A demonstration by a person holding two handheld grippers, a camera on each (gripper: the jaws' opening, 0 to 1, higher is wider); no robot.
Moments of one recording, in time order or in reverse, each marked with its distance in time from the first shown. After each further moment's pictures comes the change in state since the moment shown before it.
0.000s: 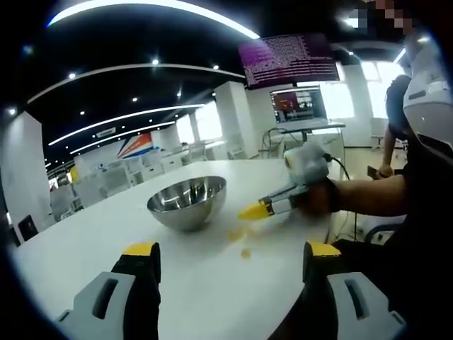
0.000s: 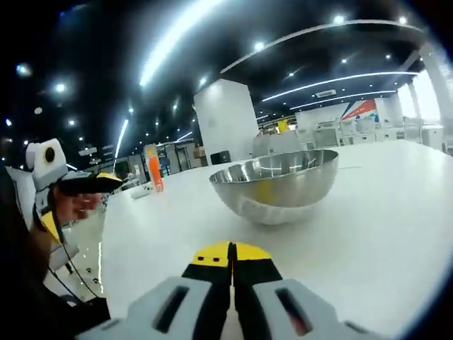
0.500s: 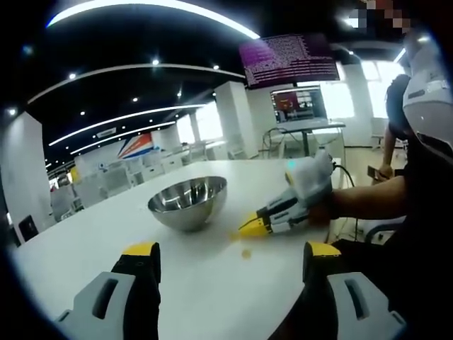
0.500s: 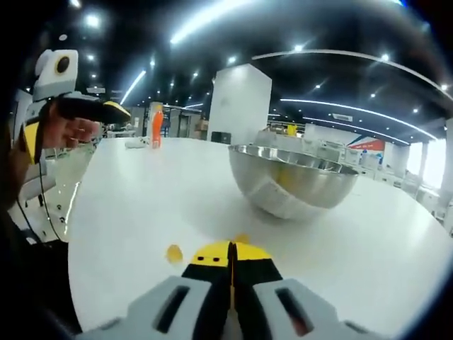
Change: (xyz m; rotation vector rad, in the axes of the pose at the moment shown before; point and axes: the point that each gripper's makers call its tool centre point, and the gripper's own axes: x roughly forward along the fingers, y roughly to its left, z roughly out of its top) left arm -0.001 0.001 0.001 -0.001 -0.005 0.001; right arm 0.012 0.008 -0.027 -0.359 0.091 -0.068
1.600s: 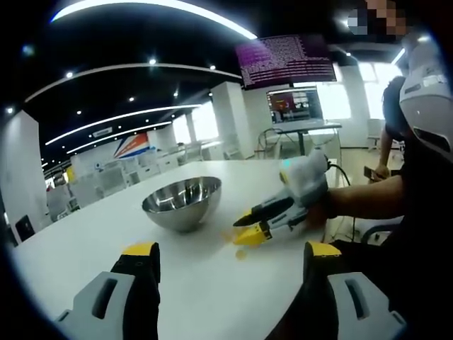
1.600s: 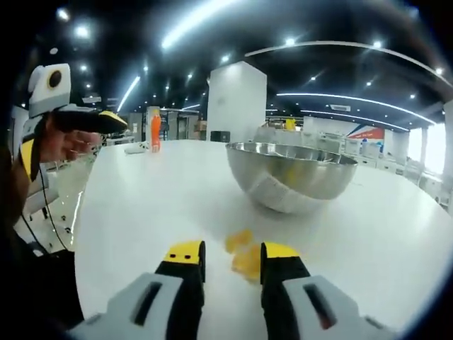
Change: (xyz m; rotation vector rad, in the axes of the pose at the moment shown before) left arm 0.002 -0.007 0.000 -0.002 0.001 -0.025; right arm 0.000 0.003 -0.002 0.048 0.015 0.012
